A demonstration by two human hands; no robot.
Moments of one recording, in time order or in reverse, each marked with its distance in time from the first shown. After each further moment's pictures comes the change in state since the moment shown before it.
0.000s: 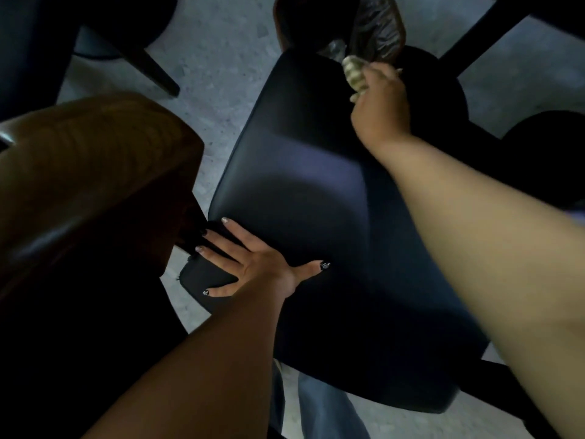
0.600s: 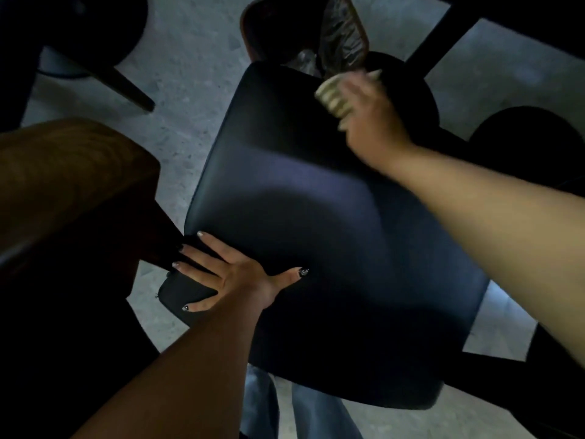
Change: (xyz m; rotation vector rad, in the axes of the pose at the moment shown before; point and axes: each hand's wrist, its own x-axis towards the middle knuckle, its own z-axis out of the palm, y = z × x) left_hand 0.006 -0.002 0.005 -0.031 0.030 0.021; right_hand -0.017 0.032 -0.027 -0.018 -0.108 -0.267
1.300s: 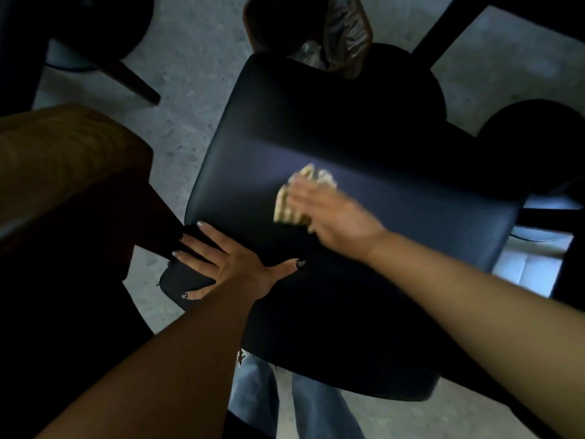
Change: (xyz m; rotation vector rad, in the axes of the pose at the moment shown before) left_hand -0.005 -0.003 0.001 0.024 0.042 0.037; right_hand -0.115 -0.058 0.024 0.194 -0.268 -0.353
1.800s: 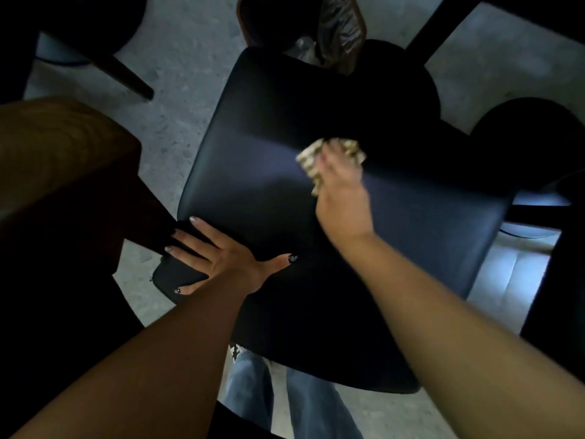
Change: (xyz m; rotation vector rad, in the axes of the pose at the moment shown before) left_hand 0.001 0.002 0.002 0.025 0.030 -0.009; right_hand 0.008 0.007 0.013 -0.078 0.449 0.520
